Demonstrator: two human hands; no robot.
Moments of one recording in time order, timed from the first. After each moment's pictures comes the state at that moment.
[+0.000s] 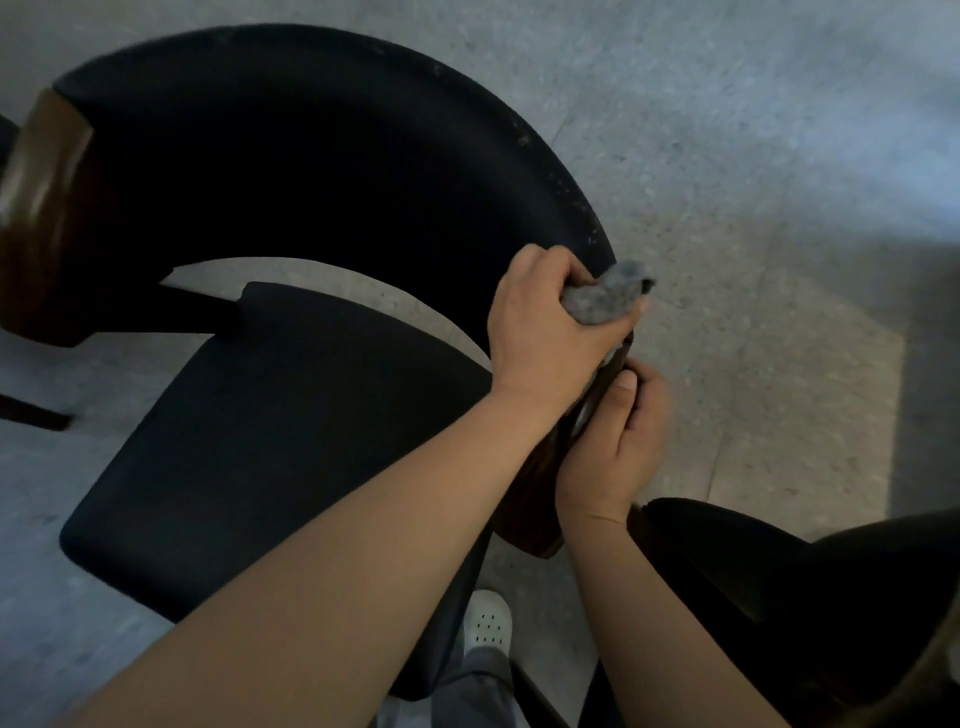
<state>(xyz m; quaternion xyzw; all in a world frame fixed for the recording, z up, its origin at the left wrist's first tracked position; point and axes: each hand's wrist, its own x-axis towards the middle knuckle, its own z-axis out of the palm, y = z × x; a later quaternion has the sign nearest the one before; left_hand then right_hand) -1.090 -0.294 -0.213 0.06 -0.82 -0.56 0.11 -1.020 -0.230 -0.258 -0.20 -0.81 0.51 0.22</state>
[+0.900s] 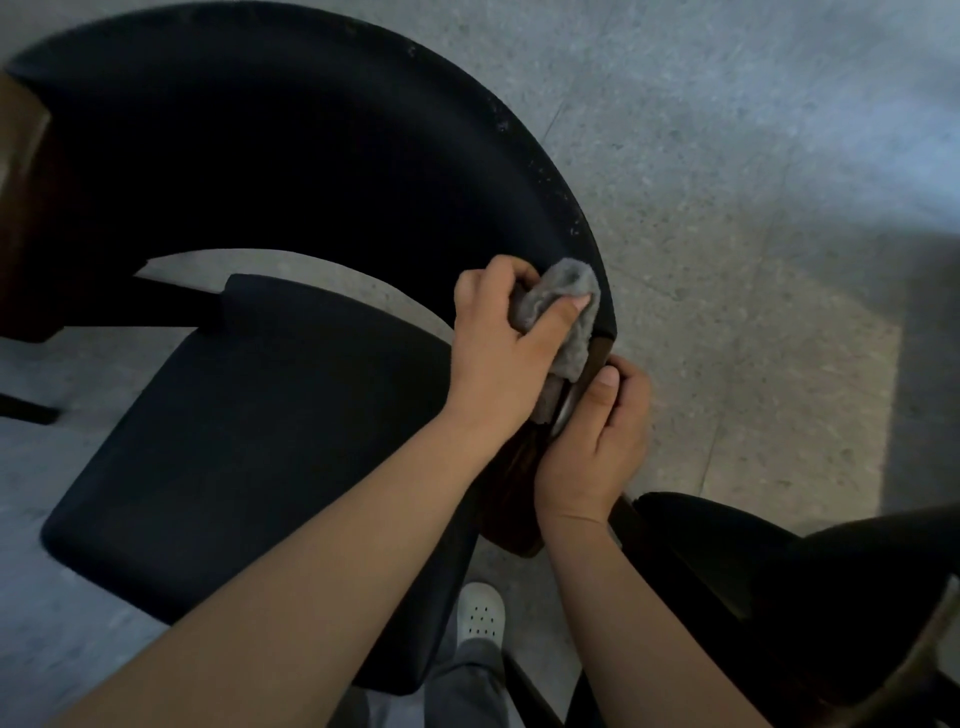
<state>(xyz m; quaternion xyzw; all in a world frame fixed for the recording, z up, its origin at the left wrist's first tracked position) -1.075 -0.310 -0.220 0.10 -0.77 -0.63 0.00 -1.019 -0.231 -0.256 -0.21 -0.81 0.50 0.21</state>
